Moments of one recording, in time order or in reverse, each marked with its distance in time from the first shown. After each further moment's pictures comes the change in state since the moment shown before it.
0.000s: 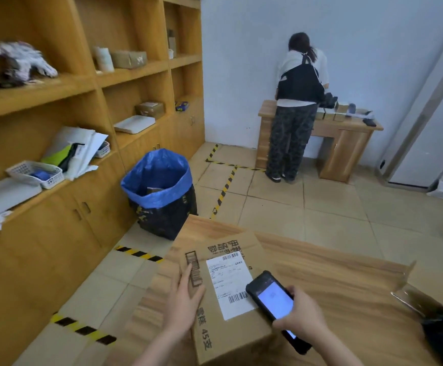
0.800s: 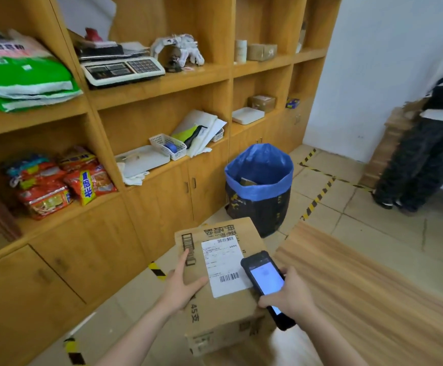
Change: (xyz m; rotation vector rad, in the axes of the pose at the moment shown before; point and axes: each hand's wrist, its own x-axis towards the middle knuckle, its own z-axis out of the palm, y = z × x) left_hand -0.015 -0.182 -0.228 -0.254 0.130 -0.301; right_hand -0.003 -0.232 0.188 -0.045 -0.223 -0.320
